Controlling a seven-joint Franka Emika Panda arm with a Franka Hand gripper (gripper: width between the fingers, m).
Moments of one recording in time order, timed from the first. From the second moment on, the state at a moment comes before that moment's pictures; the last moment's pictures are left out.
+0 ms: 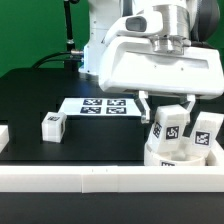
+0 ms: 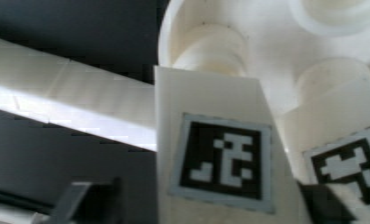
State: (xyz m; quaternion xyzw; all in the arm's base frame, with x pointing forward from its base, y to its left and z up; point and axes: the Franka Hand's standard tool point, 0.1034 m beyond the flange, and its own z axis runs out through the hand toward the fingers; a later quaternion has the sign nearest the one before) arm 0.617 0.062 0.077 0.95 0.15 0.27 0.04
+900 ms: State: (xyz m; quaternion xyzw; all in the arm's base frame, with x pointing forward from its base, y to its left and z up) arm 0.627 0.069 0.133 0.96 0.14 0.24 0.02
